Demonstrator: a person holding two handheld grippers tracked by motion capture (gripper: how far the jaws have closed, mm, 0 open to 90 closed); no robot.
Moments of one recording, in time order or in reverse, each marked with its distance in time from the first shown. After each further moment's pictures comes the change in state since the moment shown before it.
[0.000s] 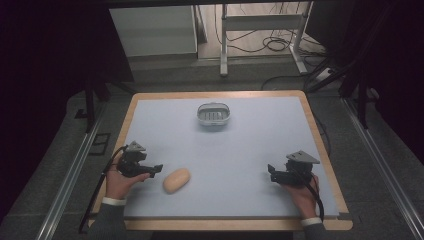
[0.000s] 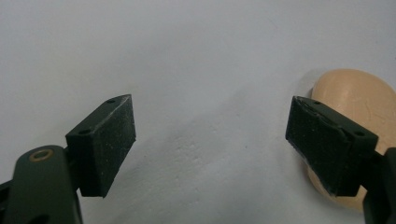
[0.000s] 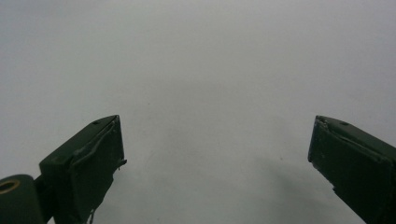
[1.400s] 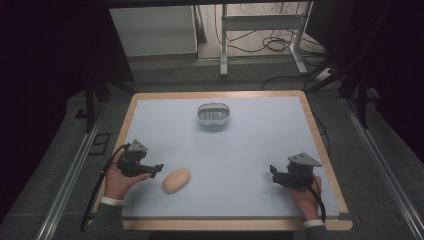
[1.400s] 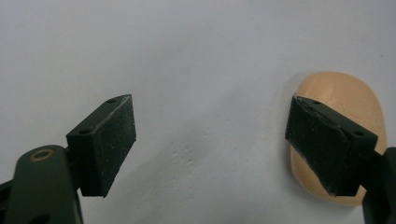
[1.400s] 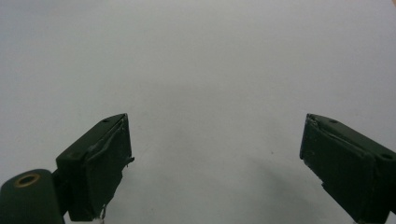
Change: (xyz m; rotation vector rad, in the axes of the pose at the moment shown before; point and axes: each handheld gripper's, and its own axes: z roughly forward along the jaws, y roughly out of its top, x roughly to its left) left arm -0.014 0.013 -0.015 0.014 0.041 0.075; right arm -0.001 -0.004 -0.005 -0.020 -0.016 -0.018
